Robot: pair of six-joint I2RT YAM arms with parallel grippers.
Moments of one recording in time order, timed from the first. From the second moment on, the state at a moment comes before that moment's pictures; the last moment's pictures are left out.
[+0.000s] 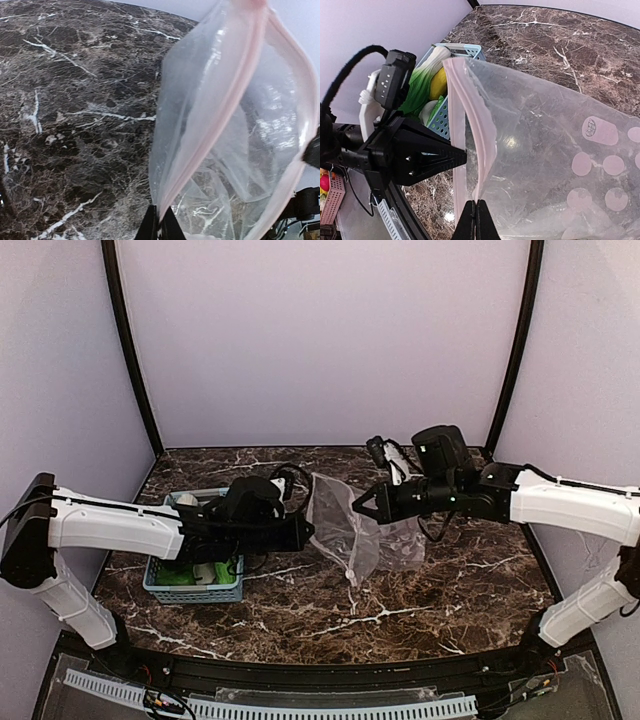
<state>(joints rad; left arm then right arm) -1.00 1.54 0.94 0.06 -0.16 -0.74 0.85 1.38 1.06 -0.24 -0.24 0.44</state>
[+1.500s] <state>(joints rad) -0.95 1.28 0.96 -0.39 -0.09 -0.67 0.86 1.29 1.07 -0.34 -0.19 0.47</state>
